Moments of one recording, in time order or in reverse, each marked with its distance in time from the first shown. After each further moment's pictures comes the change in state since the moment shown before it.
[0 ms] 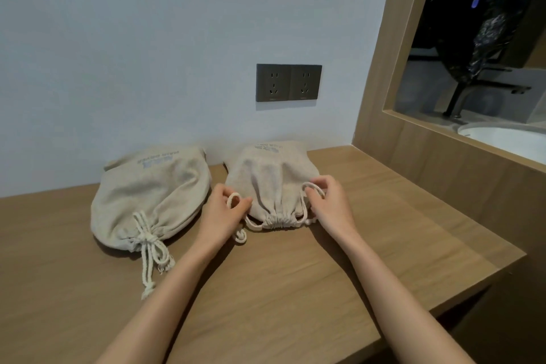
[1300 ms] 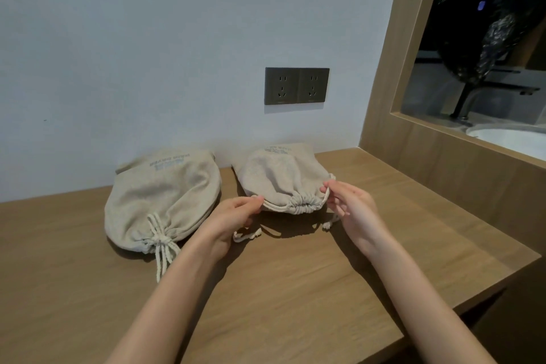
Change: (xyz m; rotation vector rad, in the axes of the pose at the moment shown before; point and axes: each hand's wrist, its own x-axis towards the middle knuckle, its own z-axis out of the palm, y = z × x) left_hand 0.002 0.012 -0.016 -0.125 -0.282 -0.312; right_hand -0.027 -0.038 -0.029 0.713 -0.116 0.259
